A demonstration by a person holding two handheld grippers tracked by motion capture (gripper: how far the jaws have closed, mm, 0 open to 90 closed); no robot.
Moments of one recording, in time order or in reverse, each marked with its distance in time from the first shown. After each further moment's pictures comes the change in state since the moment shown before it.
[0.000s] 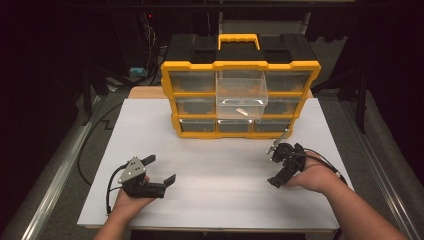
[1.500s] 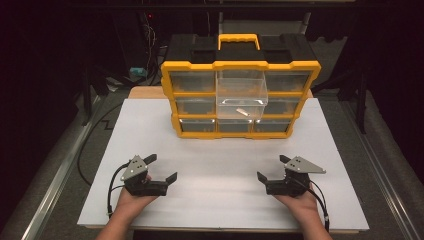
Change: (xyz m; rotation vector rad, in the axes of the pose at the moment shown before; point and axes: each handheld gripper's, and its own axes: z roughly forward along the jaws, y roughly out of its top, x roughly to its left) left arm -0.001 0.002 0.006 0.004 0.014 -0.027; right arm 0.038 -0.059 0.033 -0.848 -0.110 0.329
